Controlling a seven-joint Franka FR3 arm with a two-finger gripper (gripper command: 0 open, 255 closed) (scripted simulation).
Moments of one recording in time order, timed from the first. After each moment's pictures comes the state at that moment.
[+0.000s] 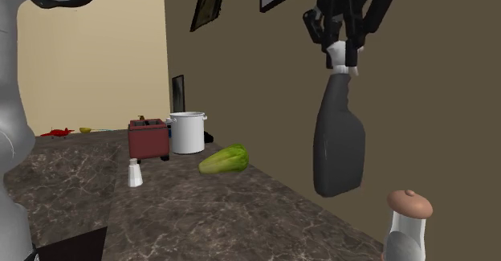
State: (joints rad) arm -0.12 0.11 -0.51 -1.41 0.07 1.54 -0.61
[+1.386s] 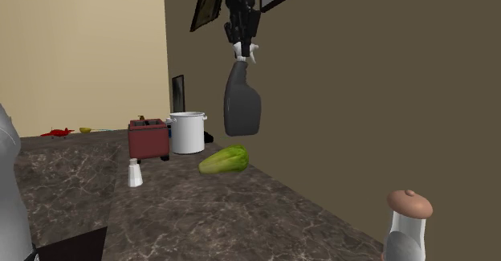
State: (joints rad) arm 0.14 -0.19 -0.20 -1.60 -0.05 1.46 -0.06
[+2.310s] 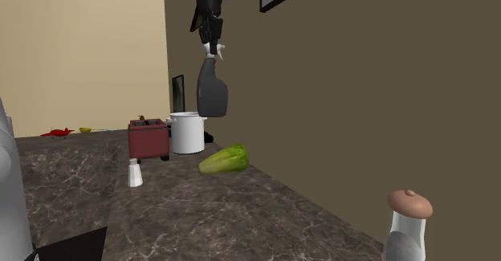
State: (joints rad) arm 0.27 -0.10 0.00 -1.42 -0.02 1.36 0.28
